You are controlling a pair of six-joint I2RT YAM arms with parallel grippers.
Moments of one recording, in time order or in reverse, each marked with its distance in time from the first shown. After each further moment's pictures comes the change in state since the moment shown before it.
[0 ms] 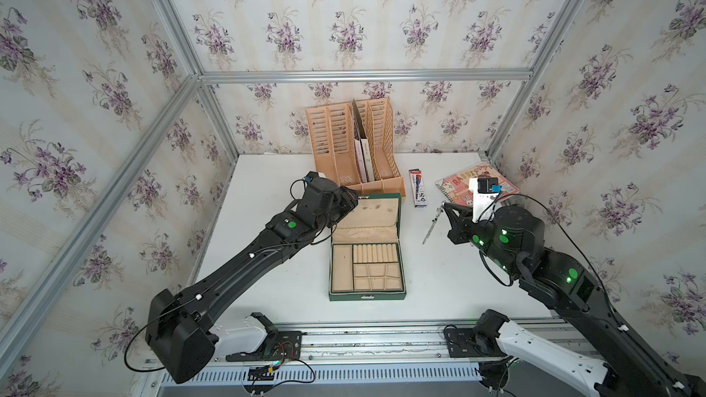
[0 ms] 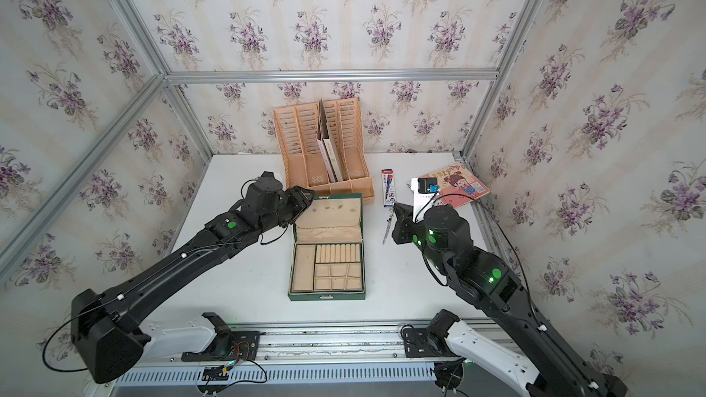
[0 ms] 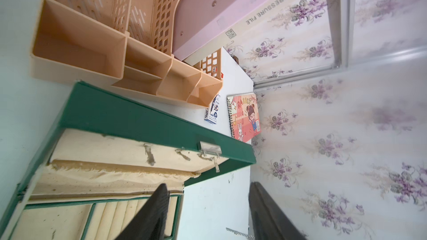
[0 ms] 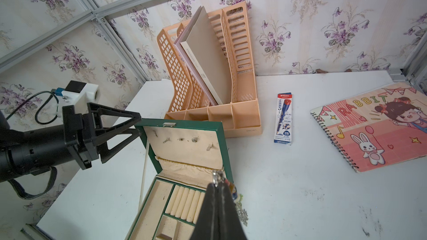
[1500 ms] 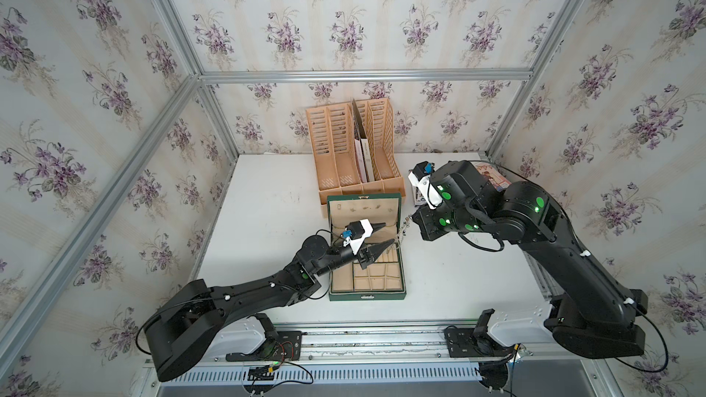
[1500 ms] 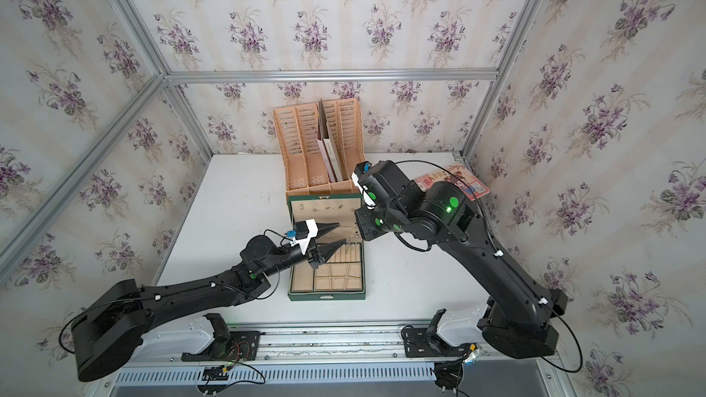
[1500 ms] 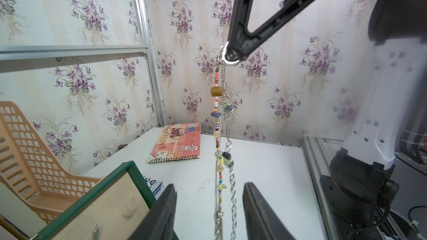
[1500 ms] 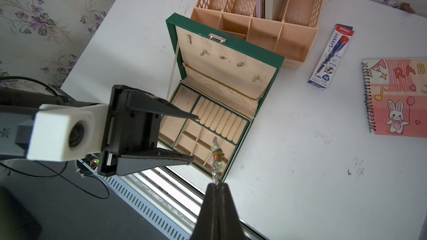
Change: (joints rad) left arm -0.235 0.022 -0.602 1.287 0.359 1.154; right arm 0.185 0.572 0.758 -0.726 -0.151 -0.019
